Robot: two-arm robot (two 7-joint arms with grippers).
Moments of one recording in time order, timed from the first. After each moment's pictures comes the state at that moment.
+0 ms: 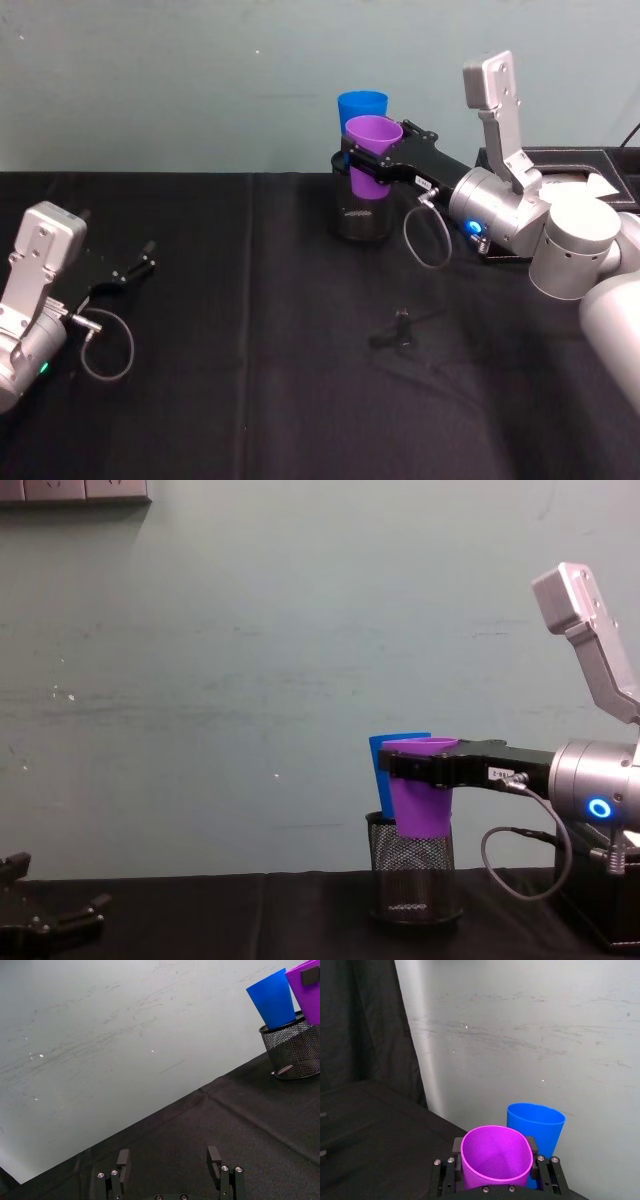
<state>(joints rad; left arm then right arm) -0.20 0.60 0.45 -1.41 -0.25 -0.12 0.03 0.66 0.21 -0.40 -0.96 0.35 -0.04 0.51</state>
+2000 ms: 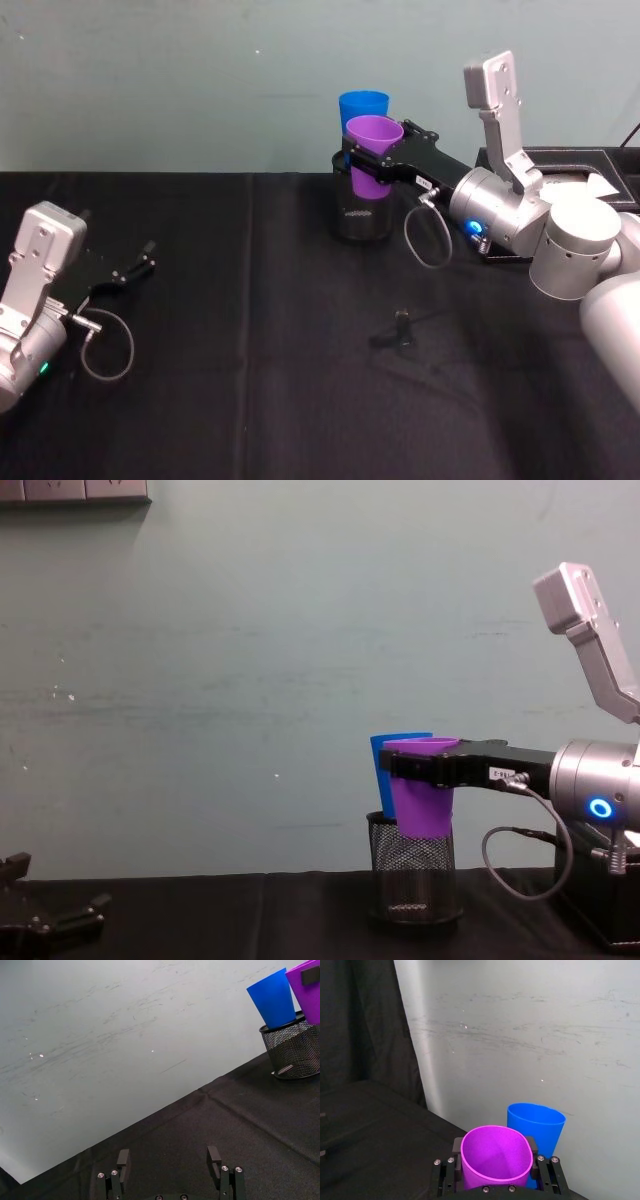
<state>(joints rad) -0.20 0.60 0.45 -1.41 -0.25 -0.12 0.03 0.66 0.21 -0.40 -0.96 0.35 -0.04 0.51</state>
